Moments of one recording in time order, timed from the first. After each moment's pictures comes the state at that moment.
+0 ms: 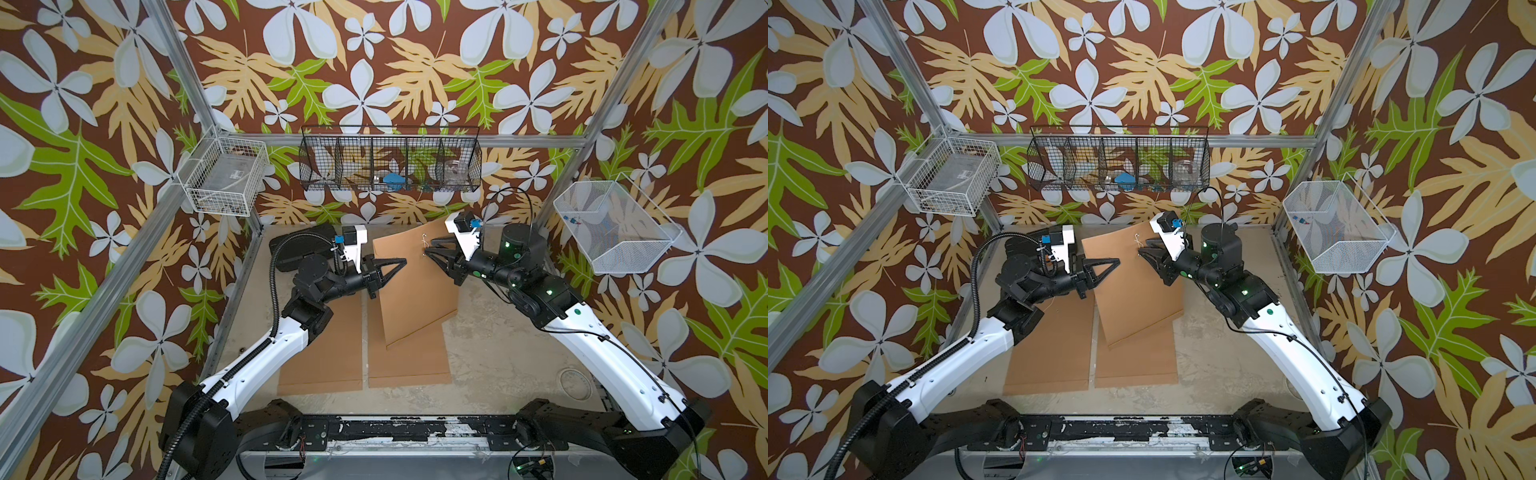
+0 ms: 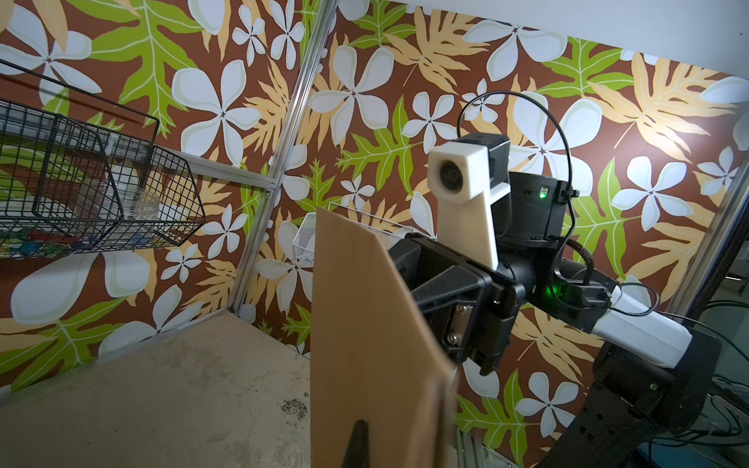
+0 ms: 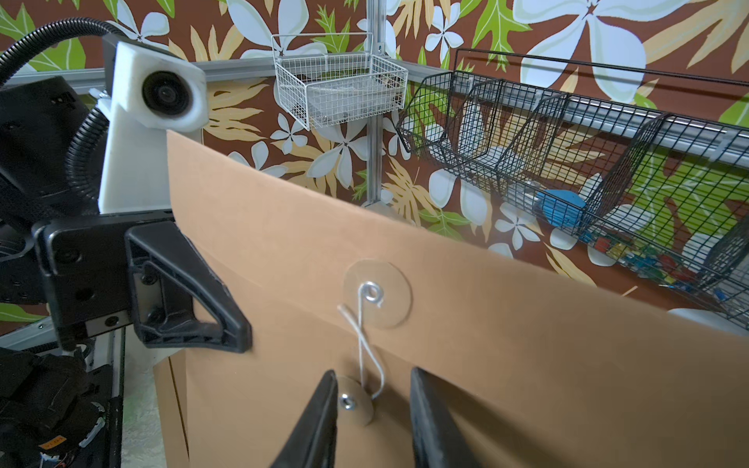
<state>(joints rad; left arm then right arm) -0.50 1.21 0.90 0.53 0.72 -0.51 0.52 1.22 1.32 -0.30 -0.41 -0.11</state>
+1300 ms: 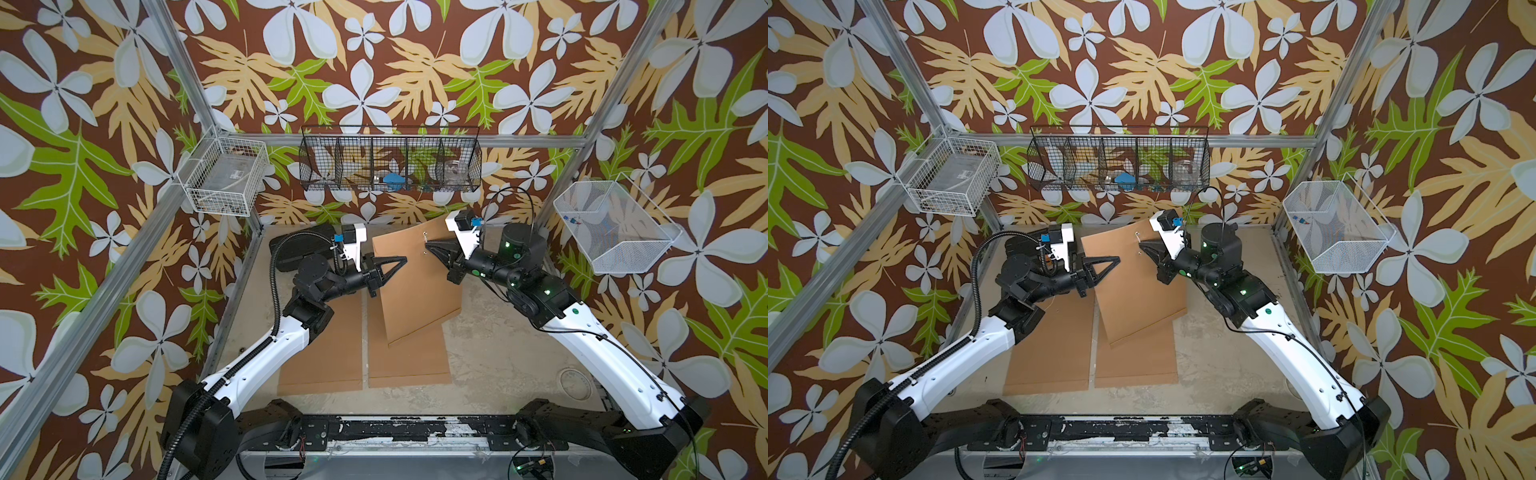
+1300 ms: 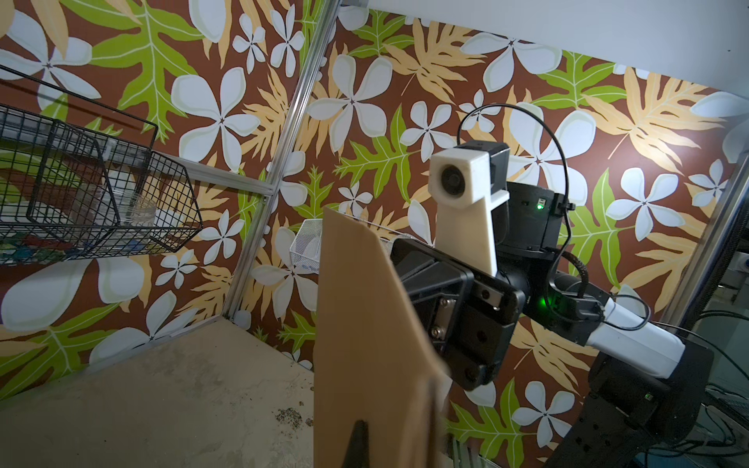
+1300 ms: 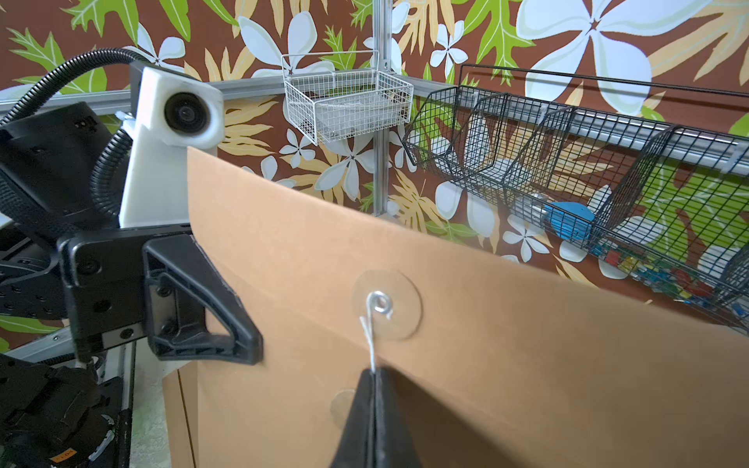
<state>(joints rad) -0.50 1.22 0.91 0.56 0.71 -0.54 0.53 1.22 1.31 -0.25 -0.43 -0.08</state>
